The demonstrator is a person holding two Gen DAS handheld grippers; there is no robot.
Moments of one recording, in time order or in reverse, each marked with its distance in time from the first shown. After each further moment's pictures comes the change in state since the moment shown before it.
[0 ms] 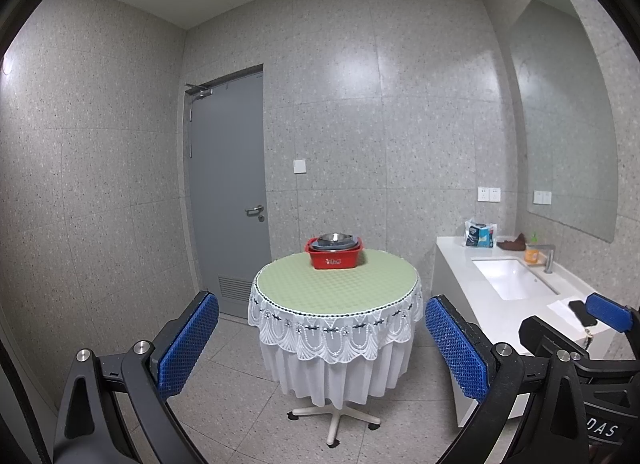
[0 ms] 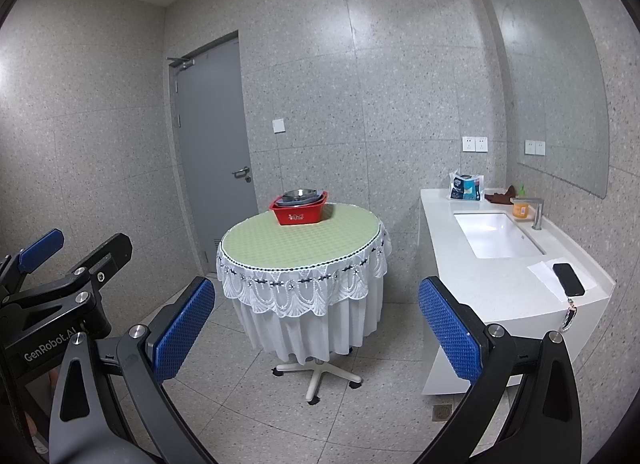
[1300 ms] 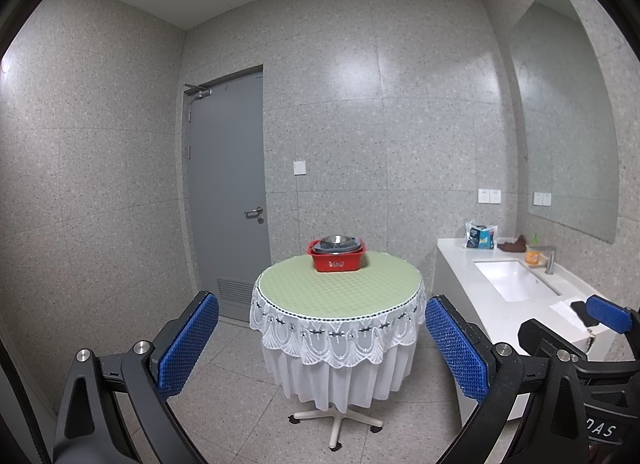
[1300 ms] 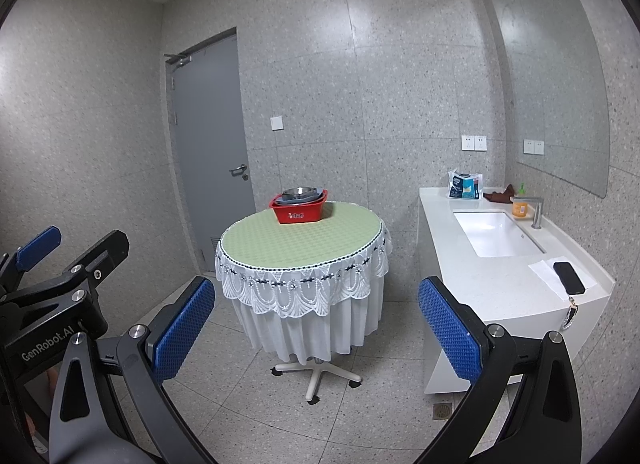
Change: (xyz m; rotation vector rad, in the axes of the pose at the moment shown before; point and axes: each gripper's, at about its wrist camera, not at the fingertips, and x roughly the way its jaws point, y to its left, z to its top) left arm 0.001 -0.003 -0.001 -0.003 -0.008 0.001; right arm 0.003 0.002 0.000 0.001 0.004 -0.003
